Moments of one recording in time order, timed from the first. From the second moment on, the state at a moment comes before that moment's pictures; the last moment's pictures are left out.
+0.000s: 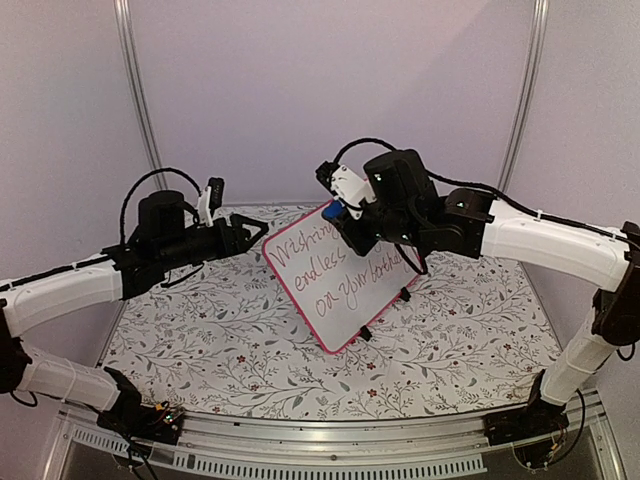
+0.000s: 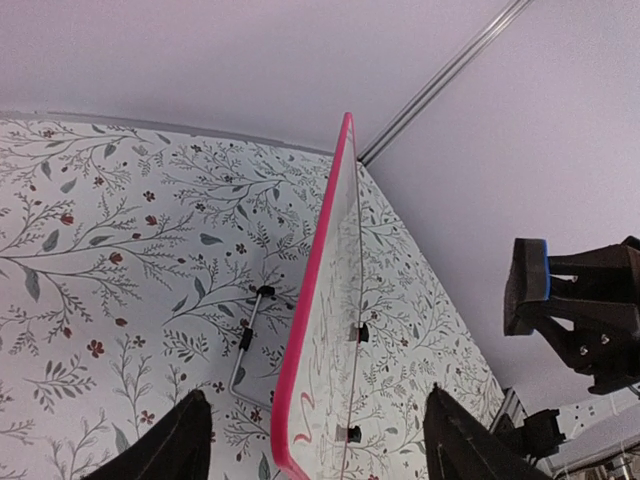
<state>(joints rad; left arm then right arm) -0.58 1.18 0.77 0.16 0.20 -0.61 1.02 1.61 1.49 -0.38 0.35 -0.17</state>
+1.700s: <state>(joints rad) -0.40 1.45 0.85 0.25 0.68 -0.71 1.07 1.80 1.64 -0.34 0.33 -0.18</state>
